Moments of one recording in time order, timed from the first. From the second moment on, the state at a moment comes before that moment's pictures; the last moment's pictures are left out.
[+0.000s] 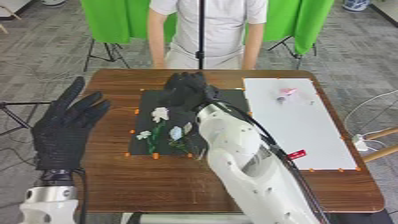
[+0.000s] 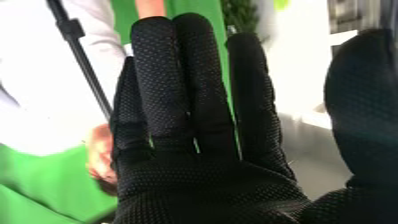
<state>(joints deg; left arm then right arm) 132.1 -57.6 -95.5 -132.4 37.4 10.1 27.7 -76.5 -82.3 54.7 -108.1 -141.9 -15.5 21.1</state>
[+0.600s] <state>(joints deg) 134.9 -58.4 -95.2 -131.2 35.2 12.3 30.4 -100.5 -84.8 90.2 -122.3 -90.2 -10.6 24.1</state>
